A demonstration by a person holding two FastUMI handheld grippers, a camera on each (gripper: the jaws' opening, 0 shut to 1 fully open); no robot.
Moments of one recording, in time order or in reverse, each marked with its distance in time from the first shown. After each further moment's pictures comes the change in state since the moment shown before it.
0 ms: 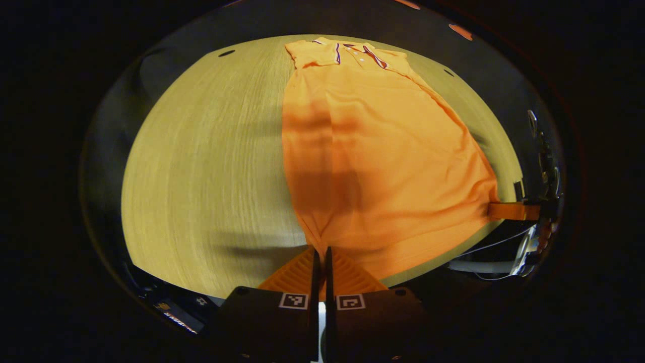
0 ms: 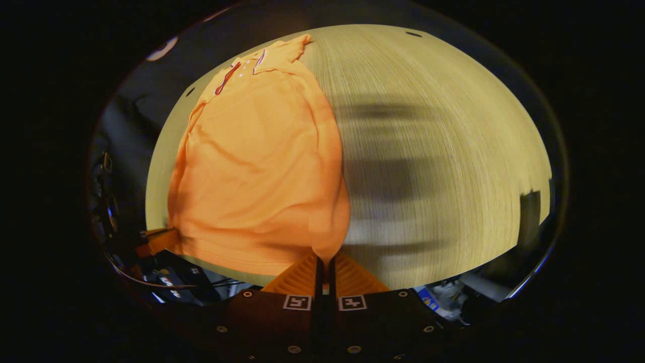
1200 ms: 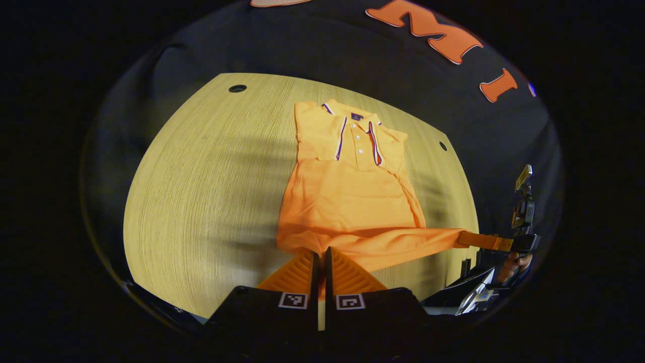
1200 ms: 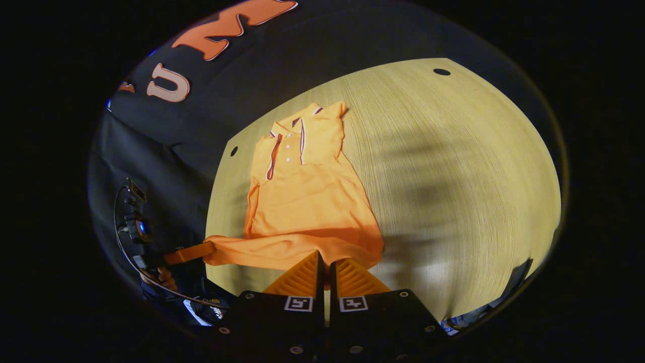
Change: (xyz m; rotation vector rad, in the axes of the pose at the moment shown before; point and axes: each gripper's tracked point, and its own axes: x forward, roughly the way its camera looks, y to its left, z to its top) left arm -0.070 -0.005 0.183 -0.147 -0.214 -0.104; right arm -0.072 0.073 0.173 -0.078 -0.221 0.239
